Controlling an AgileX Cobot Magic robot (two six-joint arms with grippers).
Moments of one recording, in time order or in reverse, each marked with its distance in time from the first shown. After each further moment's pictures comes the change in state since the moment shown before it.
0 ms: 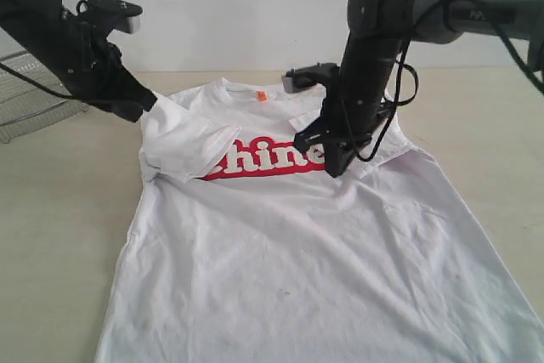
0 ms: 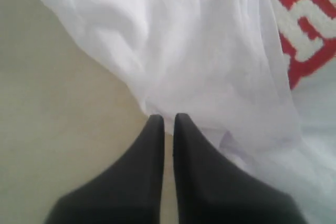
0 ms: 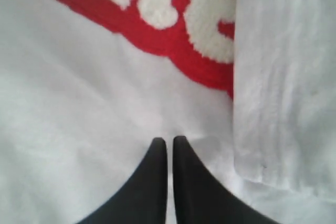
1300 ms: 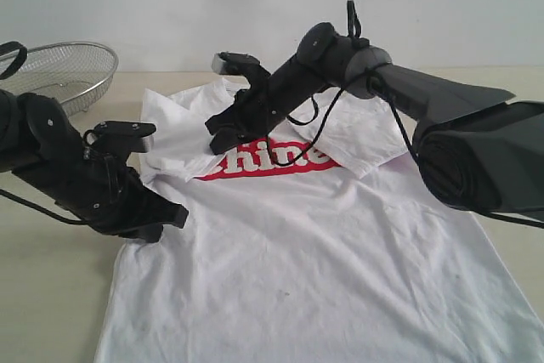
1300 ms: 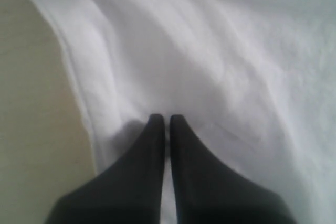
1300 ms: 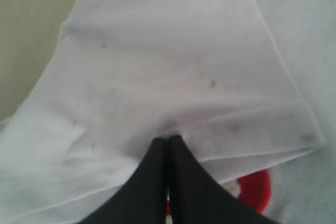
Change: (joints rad) left arm -0.159 -0.102 0.588 -0.251 -0.387 -0.121; right arm 0.049 0.453 -0.585 0.597 -0.139 -0.297
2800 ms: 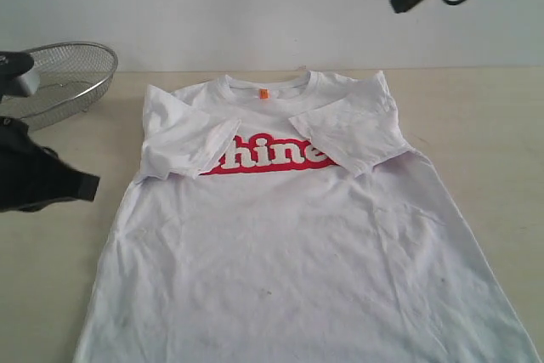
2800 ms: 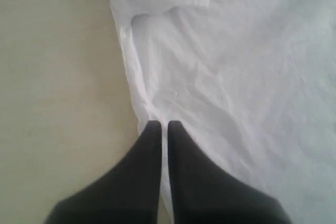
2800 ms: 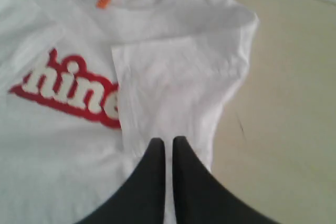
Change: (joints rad) left arm 0.042 -0.619 0.245 0.301 0.051 -0.282; right arm -0.278 -0.785 0.461 -0.558 0.158 0.377
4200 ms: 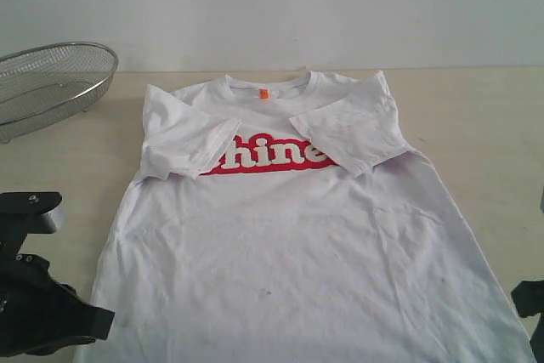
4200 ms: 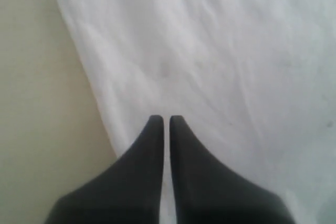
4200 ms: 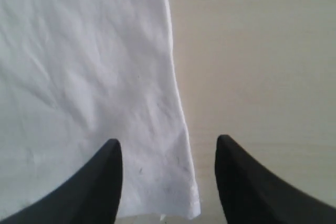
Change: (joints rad) left arm -0.096 0.061 0.263 -0.438 -0.038 0.251; right arm -0.148 -0.687 1.483 -0.043 -0.352 0.196
